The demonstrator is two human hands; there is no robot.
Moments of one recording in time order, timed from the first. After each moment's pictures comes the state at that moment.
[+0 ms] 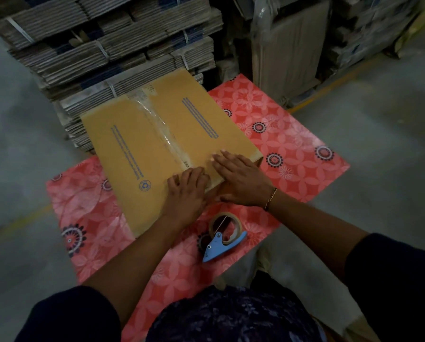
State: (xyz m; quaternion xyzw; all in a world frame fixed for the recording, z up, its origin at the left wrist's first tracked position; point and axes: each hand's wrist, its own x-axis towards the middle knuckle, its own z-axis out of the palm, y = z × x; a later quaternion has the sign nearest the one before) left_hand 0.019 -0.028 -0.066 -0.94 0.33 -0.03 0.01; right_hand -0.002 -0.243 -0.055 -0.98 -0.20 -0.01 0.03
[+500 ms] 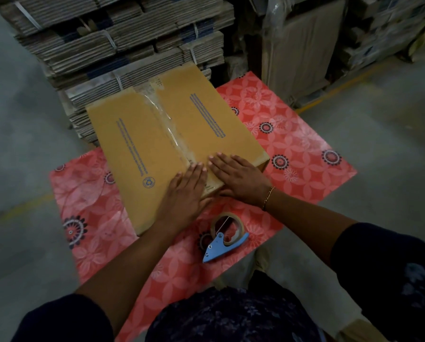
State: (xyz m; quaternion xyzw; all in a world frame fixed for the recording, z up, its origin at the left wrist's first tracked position) left_hand 0.020 -0.015 -0.071 -0.95 0.31 0.02 0.01; right_hand 0.020 -0.238 -0.073 -0.96 -0.27 -0.02 -0.03
